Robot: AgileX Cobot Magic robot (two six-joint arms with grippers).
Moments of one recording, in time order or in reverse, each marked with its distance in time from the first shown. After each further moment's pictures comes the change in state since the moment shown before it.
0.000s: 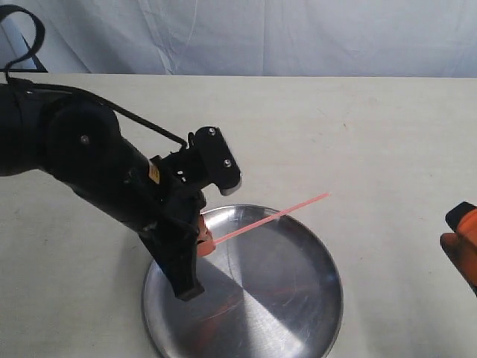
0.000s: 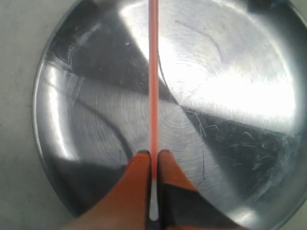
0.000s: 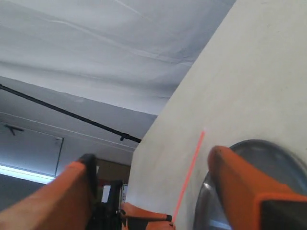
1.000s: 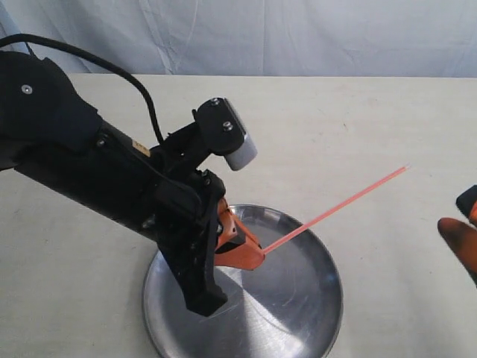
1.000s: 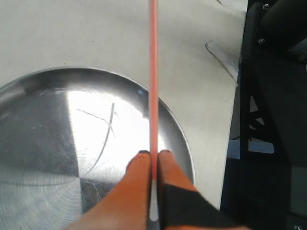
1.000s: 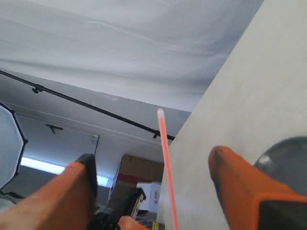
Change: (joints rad) left arm 0.000 -0.111 0.001 -0.524 0.114 0.333; right arm 0.000 0.014 -0.026 0.232 0.007 -0.161
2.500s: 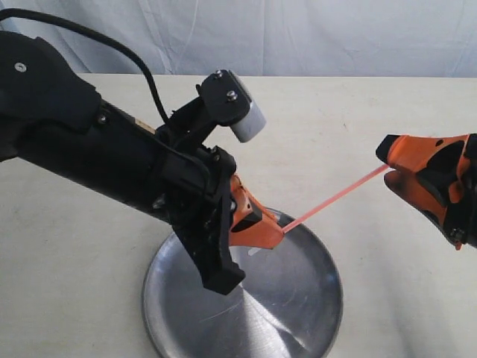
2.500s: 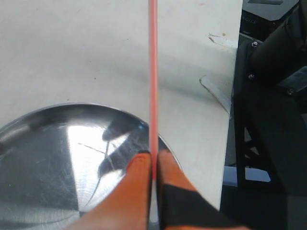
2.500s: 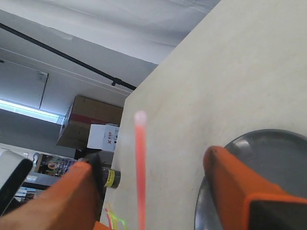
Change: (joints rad) left arm 0.000 -0.003 -0.034 -0.095 -0.019 0.053; right arm 0.000 0.679 -0.219 0.279 0.209 -0.610
